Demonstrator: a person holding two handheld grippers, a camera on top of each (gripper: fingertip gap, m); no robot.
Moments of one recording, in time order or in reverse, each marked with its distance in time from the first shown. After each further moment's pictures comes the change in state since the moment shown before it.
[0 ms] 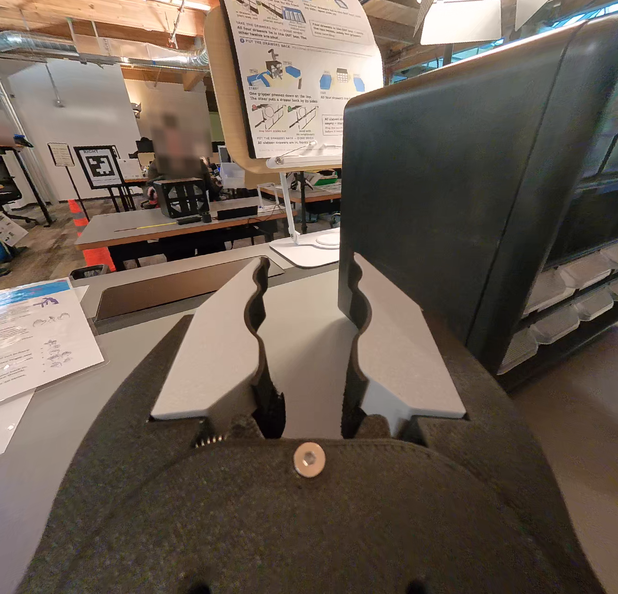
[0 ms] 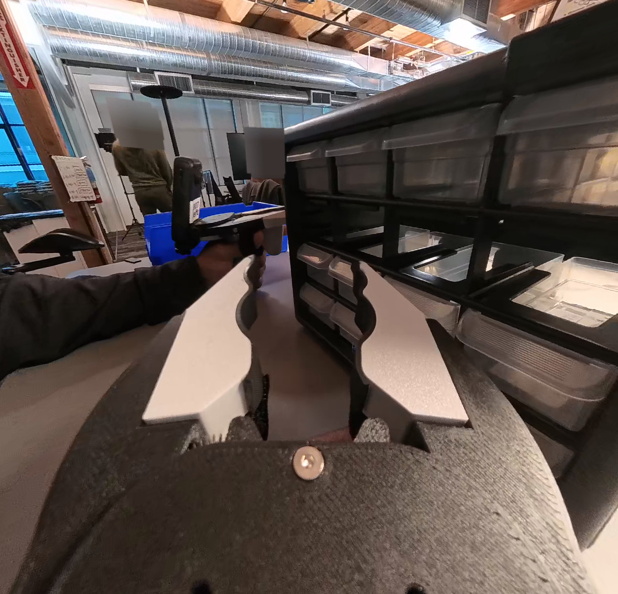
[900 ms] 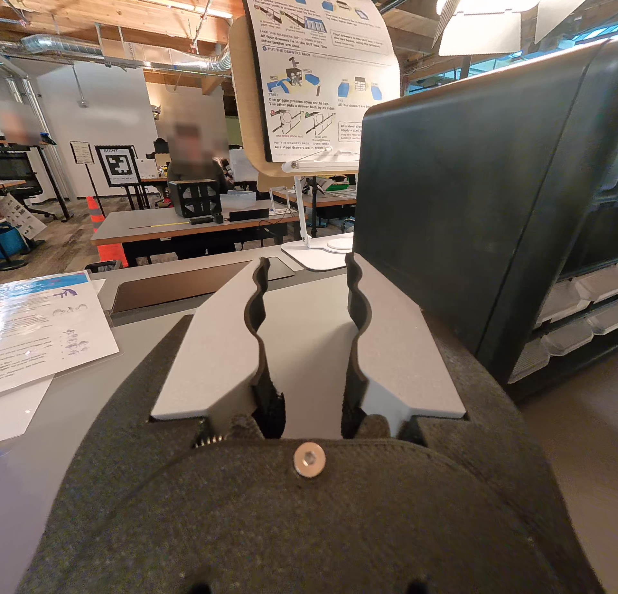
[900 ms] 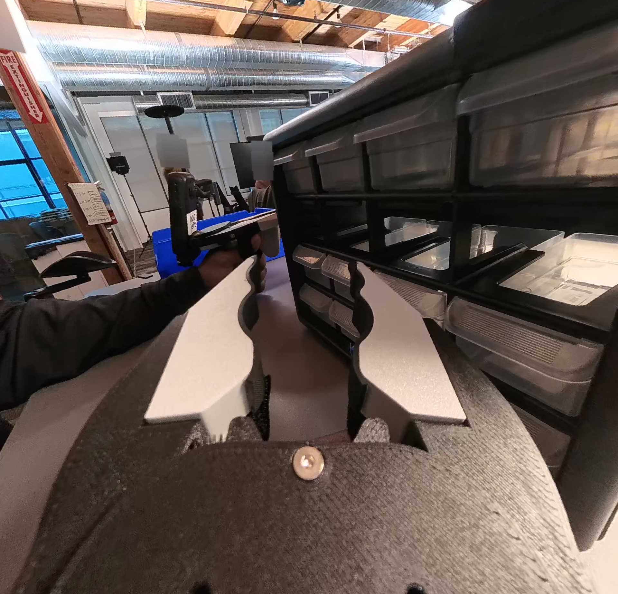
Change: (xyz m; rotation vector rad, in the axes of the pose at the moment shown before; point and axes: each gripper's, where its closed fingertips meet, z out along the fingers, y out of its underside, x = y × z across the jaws) left arm -0.010 -0.002 -0.004 0.015 -0.047 -0.022; right arm 0.011 0.000 -0.001 0.004 0.000 0.100
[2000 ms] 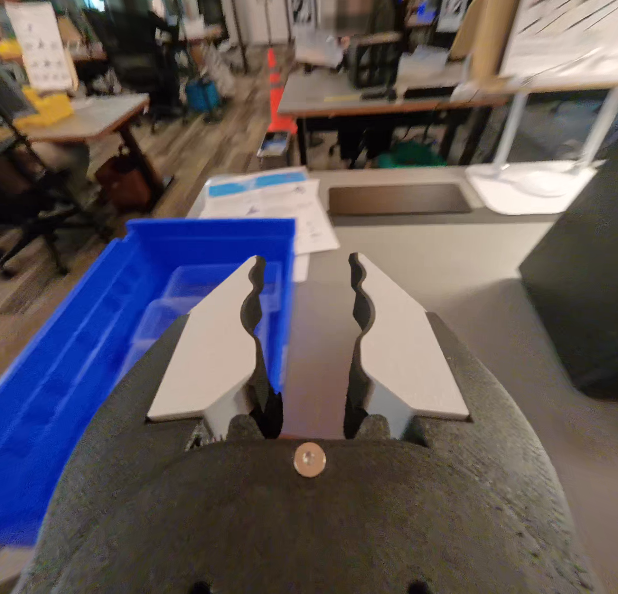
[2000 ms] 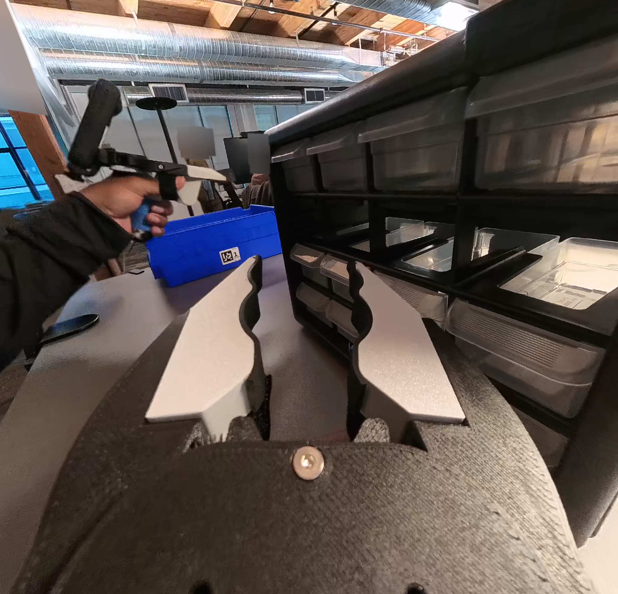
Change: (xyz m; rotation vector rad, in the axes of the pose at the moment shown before) left arm -0.115 -0.068 -0.122 -0.403 -0.528 0.017; right arm -0.001 0.001 0.002 -0.008 0.016 -0.028
